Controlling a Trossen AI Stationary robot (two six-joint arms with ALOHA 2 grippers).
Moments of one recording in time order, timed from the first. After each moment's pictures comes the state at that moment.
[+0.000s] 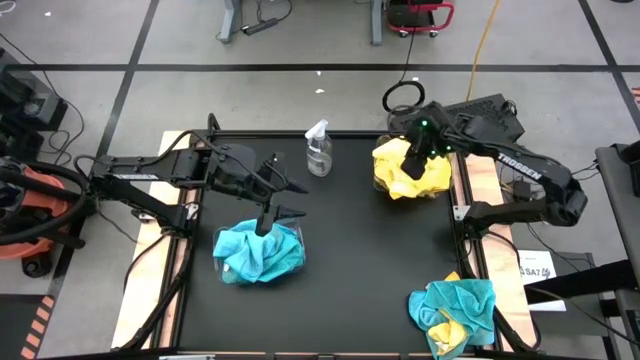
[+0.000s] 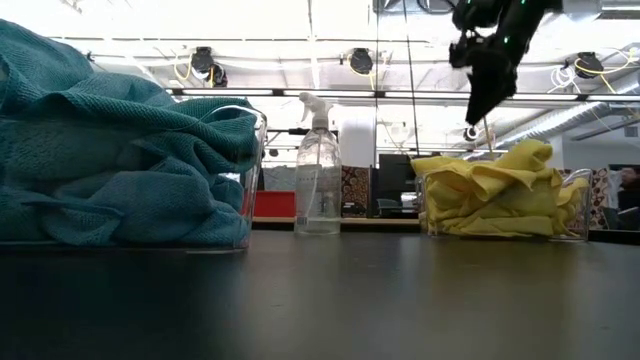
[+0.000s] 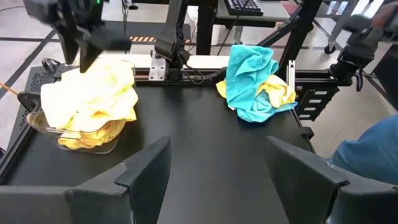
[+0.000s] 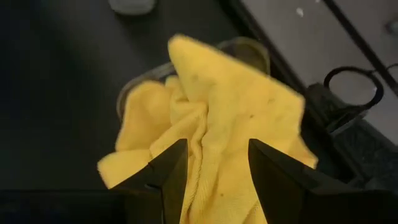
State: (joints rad) left arm -0.06 1.33 1.49 -0.60 0.07 -0.04; right arm -0.66 1.17 1.14 -1.01 0.04 -0.09
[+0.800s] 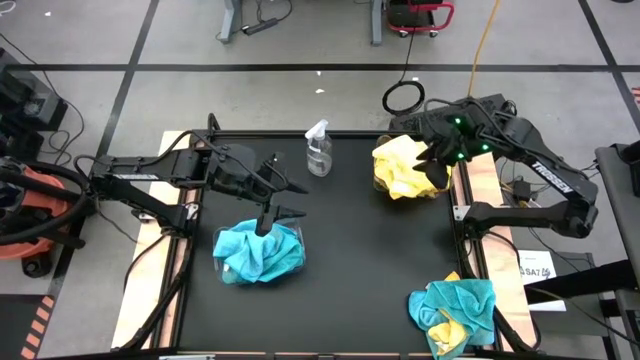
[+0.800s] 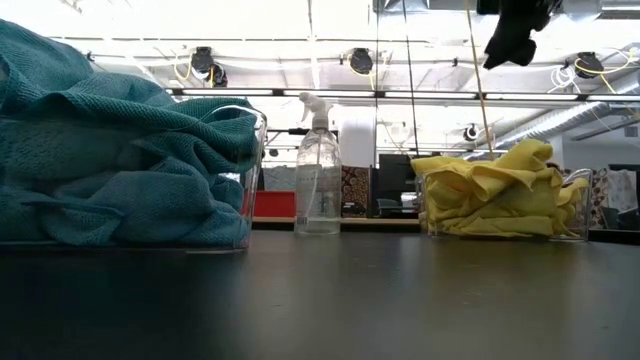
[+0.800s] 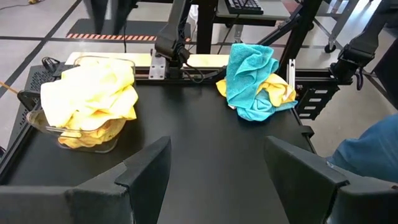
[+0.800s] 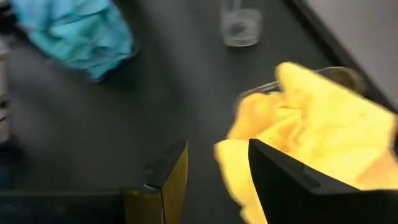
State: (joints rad) left arm -0.06 1.33 1.49 -0.61 0.07 -0.04; right arm -0.64 1.01 1.29 -1.18 -0.31 -0.07
